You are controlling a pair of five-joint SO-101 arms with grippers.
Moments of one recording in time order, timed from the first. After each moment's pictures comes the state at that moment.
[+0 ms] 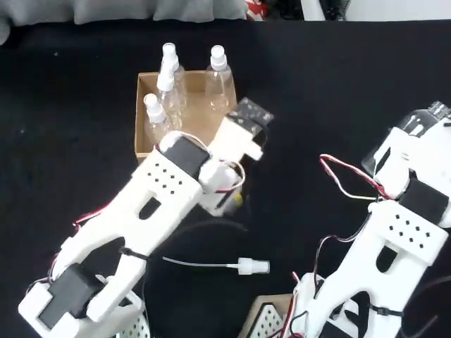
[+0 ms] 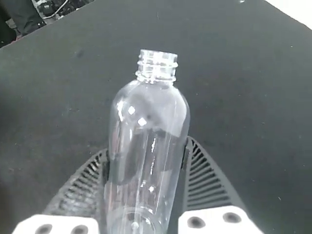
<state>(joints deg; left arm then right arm) 33.8 -14.2 13.1 81.9 -3.6 33.7 -40.0 32.6 55.3 -0.7</state>
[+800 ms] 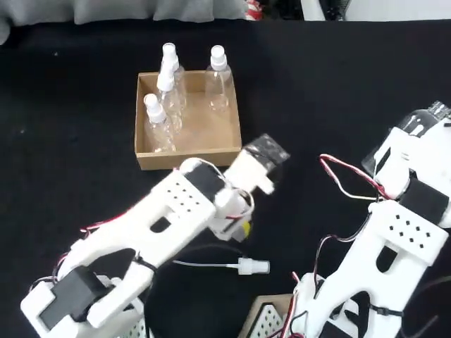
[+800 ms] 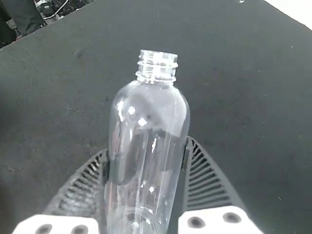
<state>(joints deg) 40.4 -14.1 26.2 70.1 -7.1 33.7 -40.0 32.6 55.3 -0.7</state>
